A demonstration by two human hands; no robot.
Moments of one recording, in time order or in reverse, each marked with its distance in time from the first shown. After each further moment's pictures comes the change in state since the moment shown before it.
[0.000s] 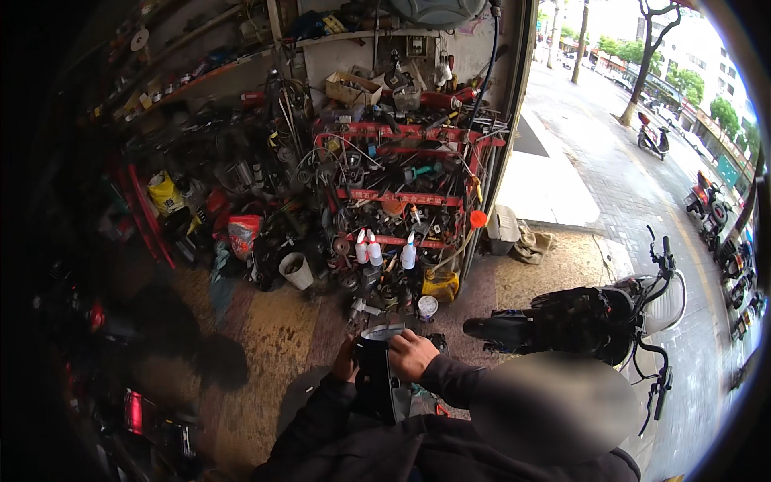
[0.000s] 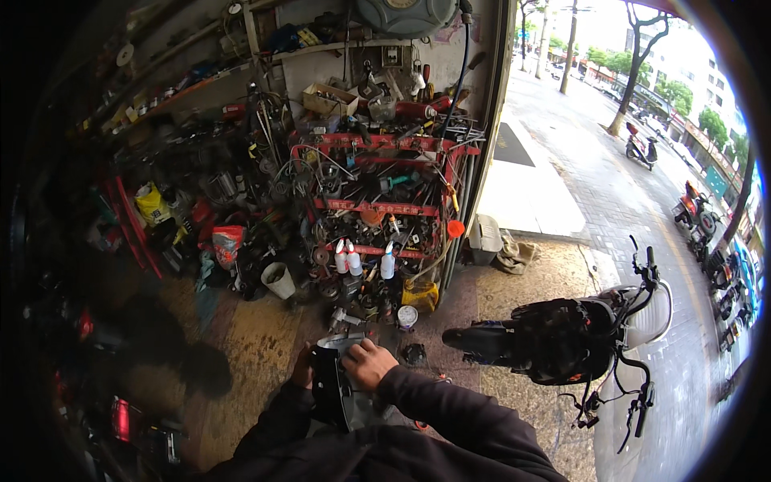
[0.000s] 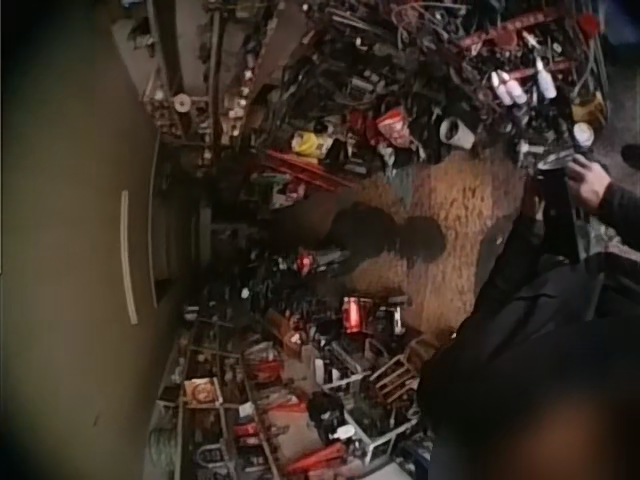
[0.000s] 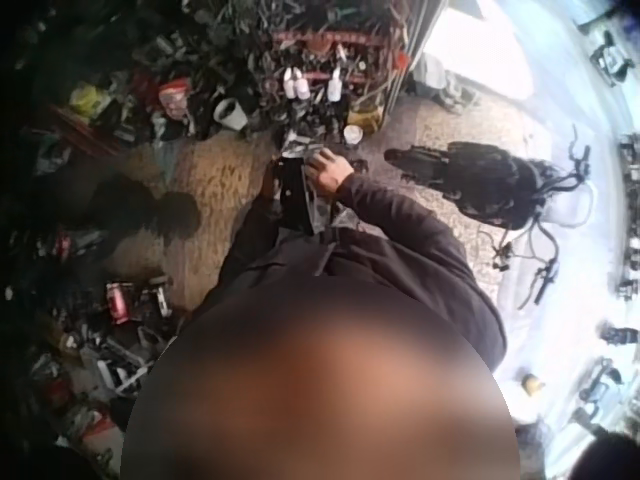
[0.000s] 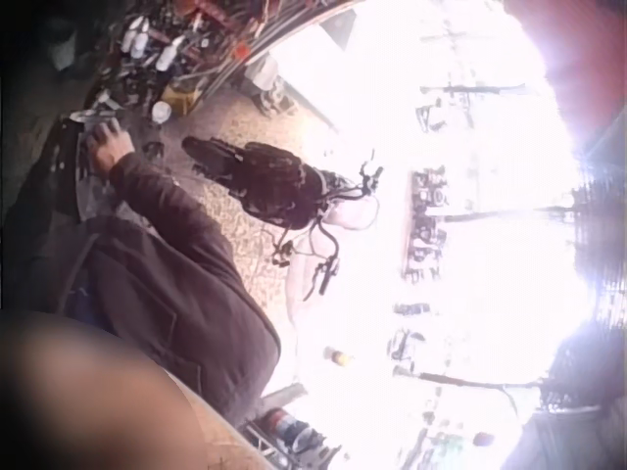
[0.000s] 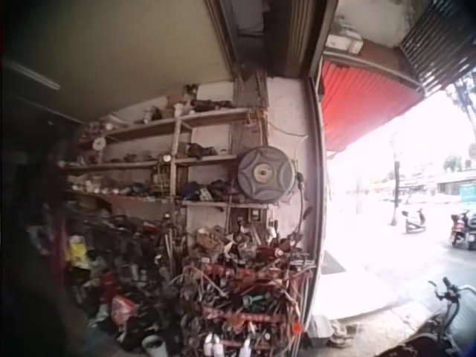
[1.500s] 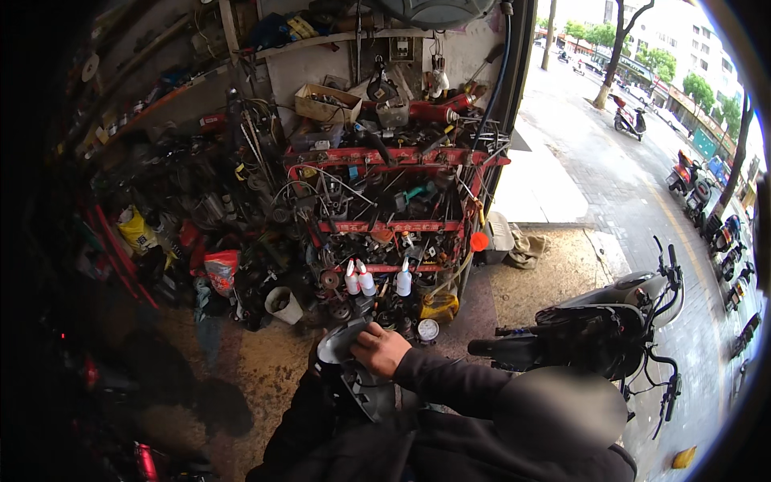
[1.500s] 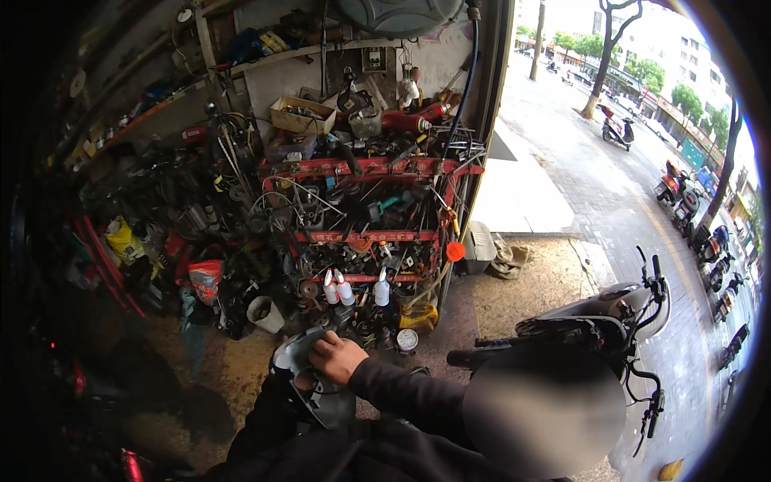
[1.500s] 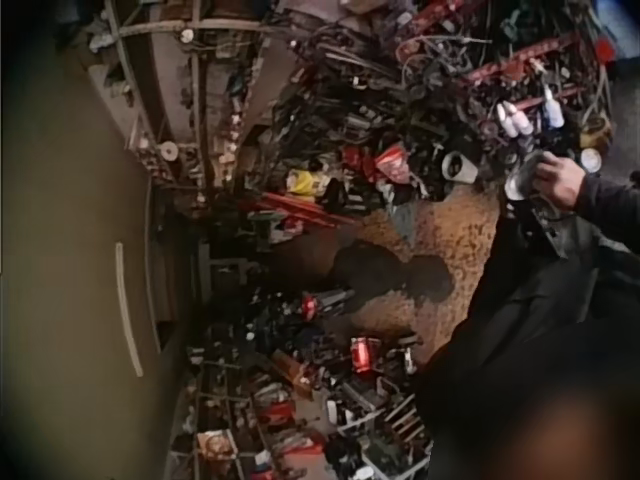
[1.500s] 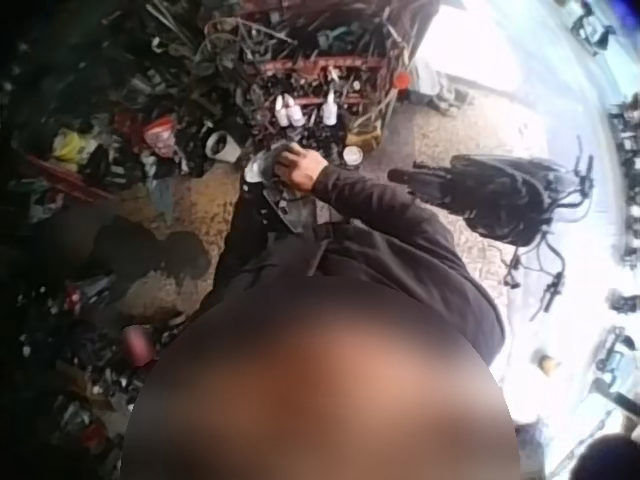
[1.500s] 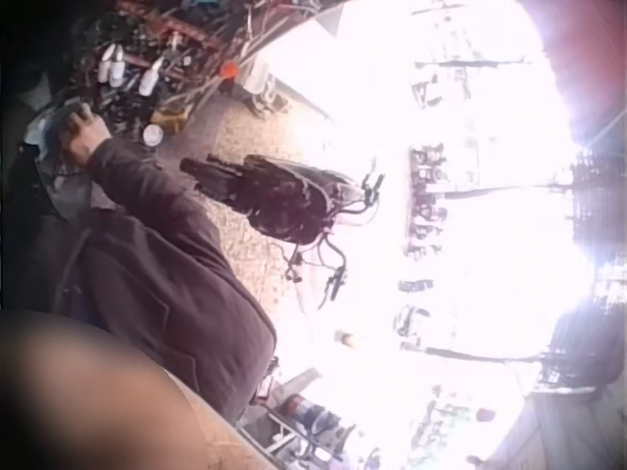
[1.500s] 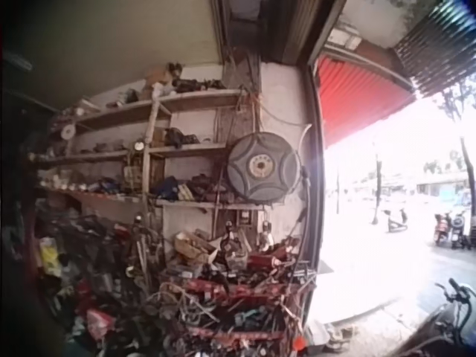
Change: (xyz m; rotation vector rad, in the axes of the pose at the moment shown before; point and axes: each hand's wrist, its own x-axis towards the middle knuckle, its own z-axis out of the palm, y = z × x) left_hand 0.169 0.102 -0.250 0.525 0.098 -0.006; right_hand 0.184 0.118 0.046 0.085 0.111 -0.022
